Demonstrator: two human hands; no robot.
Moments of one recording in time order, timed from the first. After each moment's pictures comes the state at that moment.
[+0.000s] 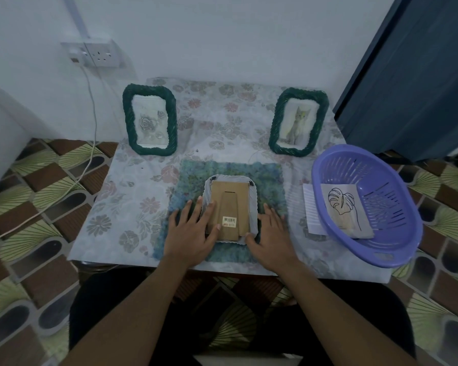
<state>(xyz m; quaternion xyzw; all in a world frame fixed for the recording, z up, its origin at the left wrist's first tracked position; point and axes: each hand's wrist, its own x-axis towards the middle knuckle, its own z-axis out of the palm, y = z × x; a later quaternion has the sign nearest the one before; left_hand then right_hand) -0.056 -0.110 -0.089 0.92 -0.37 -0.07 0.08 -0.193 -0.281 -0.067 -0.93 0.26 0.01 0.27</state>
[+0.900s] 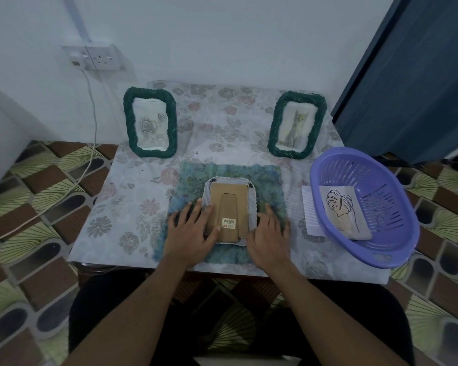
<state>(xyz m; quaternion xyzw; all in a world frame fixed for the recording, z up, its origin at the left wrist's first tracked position) -0.054 -0.109 -0.089 0.92 -0.36 -0.06 0.11 -0.183 -0.264 -0.061 -0.92 0.34 0.02 0.20</state>
